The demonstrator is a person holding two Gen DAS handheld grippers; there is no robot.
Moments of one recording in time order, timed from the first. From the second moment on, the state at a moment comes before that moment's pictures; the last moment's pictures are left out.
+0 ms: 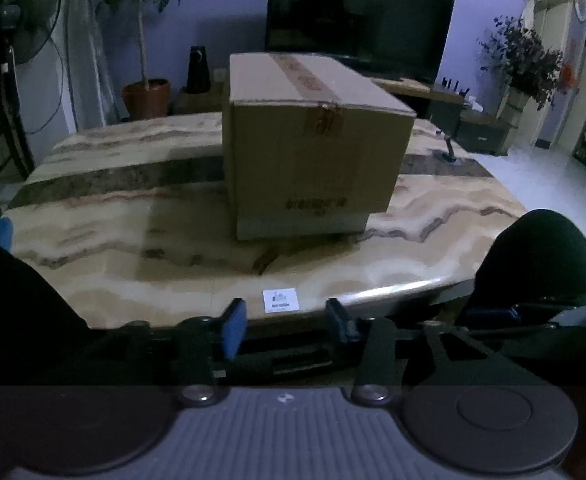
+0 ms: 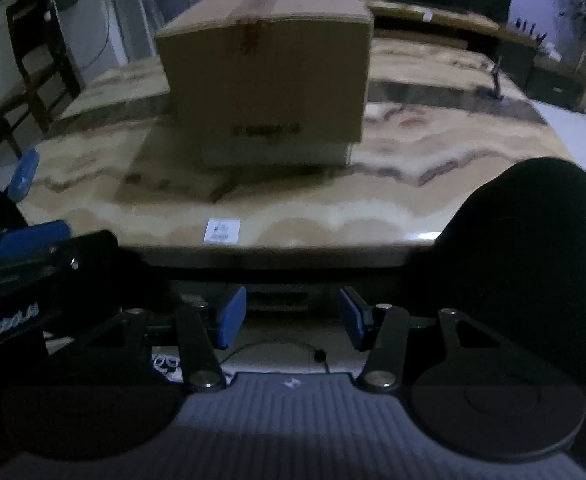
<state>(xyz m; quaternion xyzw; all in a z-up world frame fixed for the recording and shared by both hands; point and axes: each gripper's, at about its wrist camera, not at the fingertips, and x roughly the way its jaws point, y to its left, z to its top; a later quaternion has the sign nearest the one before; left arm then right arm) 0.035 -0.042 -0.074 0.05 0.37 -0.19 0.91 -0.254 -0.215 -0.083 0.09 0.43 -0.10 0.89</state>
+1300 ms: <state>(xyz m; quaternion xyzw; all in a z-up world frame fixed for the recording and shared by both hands) 0.020 -0.036 -0.062 0.04 0.37 -0.19 0.91 -0.070 -0.242 -0.087 0.05 0.46 -0.10 0.88</state>
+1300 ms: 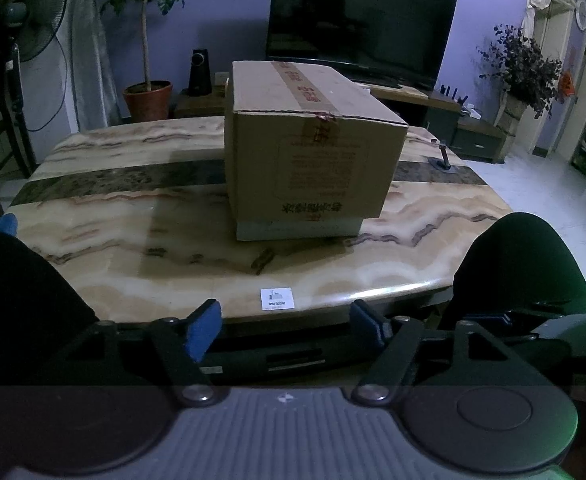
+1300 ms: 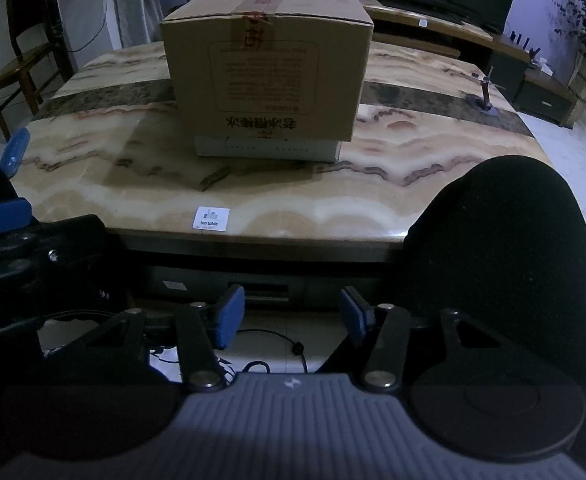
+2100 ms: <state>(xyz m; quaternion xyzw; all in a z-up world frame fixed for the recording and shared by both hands) 0.017 -0.039 -0.049 0.07 0.36 -0.15 0.92 -0.046 -0.247 -0.091 0.07 0.45 -0.11 0.88</state>
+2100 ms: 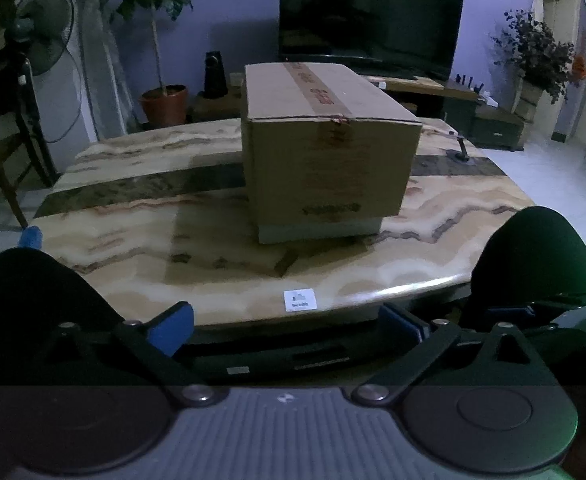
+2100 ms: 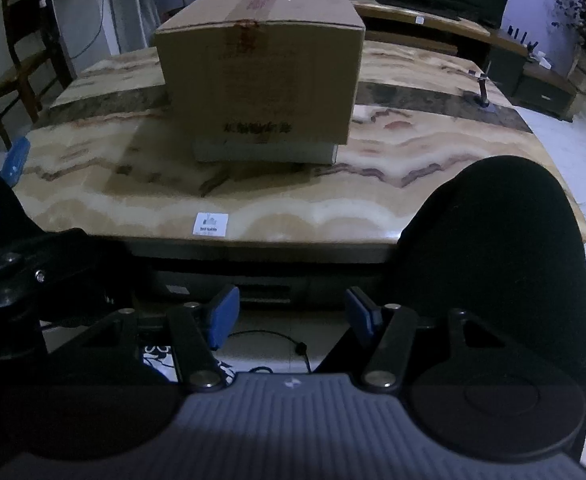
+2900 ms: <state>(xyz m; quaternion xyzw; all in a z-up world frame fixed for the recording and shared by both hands) 0.018 -0.040 -0.047 0.07 0.36 -0.16 0.92 -0.049 -0.251 -0.082 0.07 0.43 -0.12 0.89</state>
